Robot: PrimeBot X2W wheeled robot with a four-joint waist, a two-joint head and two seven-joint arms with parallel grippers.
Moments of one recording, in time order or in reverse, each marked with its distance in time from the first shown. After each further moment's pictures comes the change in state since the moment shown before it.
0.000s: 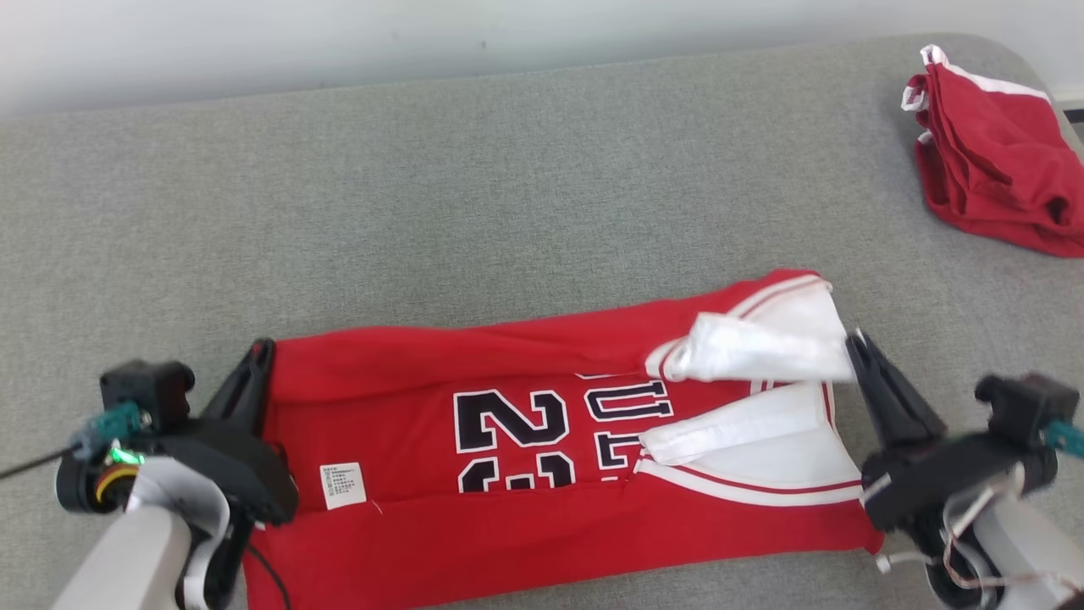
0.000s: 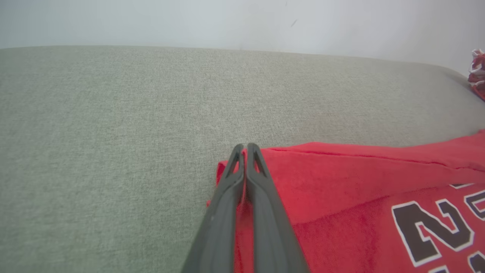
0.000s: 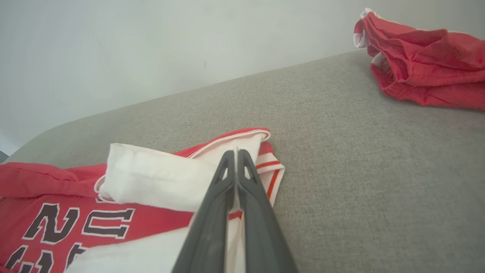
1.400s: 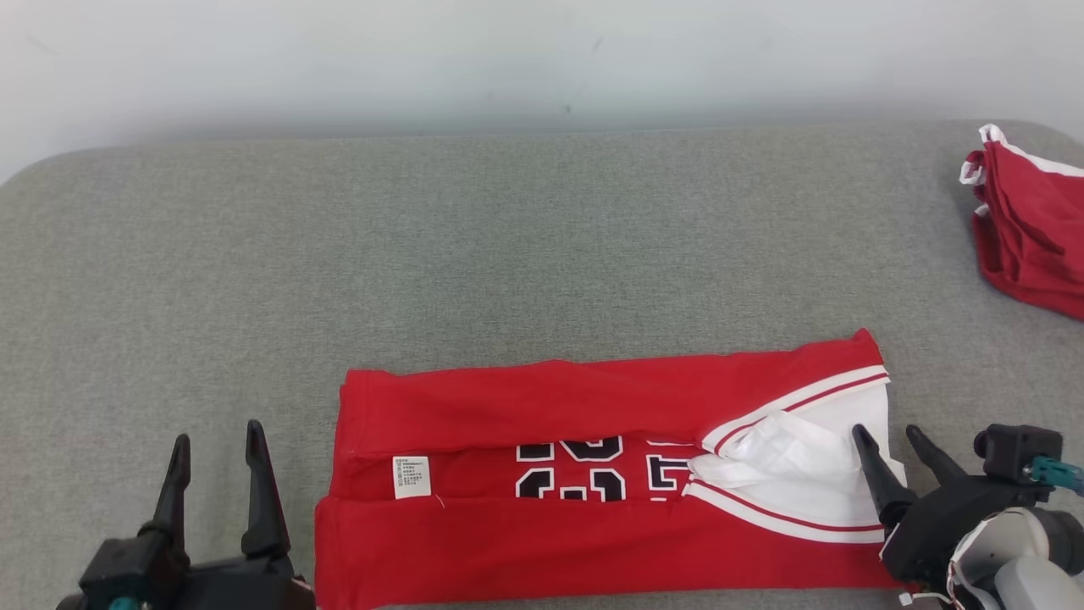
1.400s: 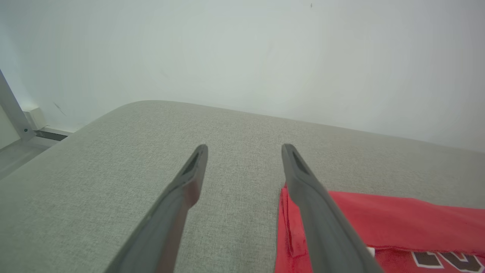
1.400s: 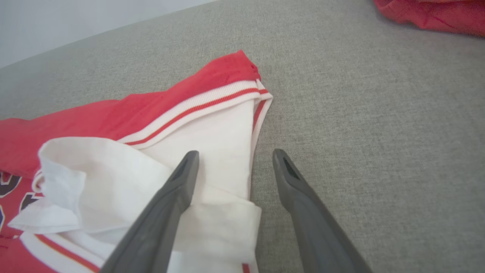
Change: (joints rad) left arm 0.384 -0.231 0.299 -0.275 0.295 0.128 -0.233; right arm 0.147 0.152 -0.318 0.068 -0.251 0.000 0.297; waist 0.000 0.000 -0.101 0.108
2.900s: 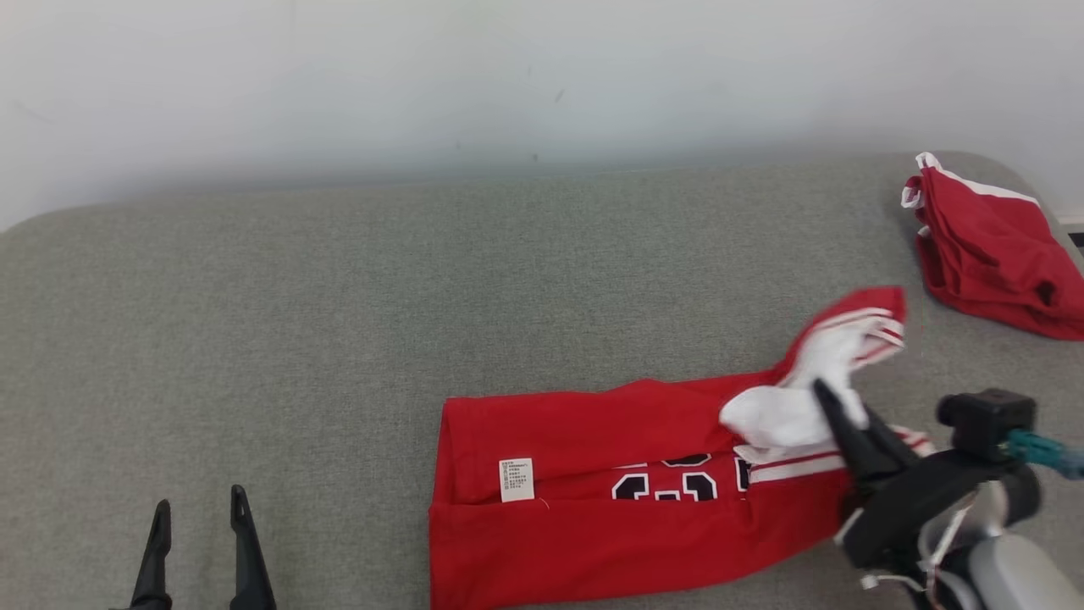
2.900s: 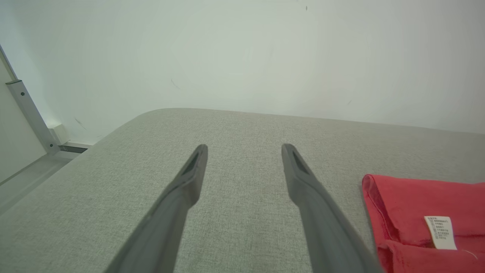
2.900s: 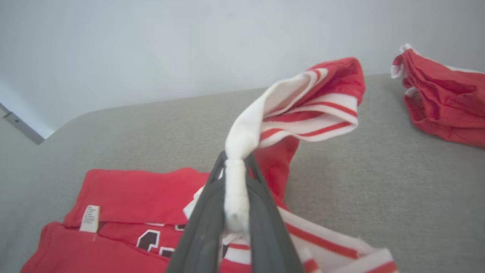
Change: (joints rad) left arm 0.149 -0.141 0.195 -0.044 0.249 -0.106 0.000; right arm 0.023 -0.016 0.077 -0.275 0.035 0.000 0.050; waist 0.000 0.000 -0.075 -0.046
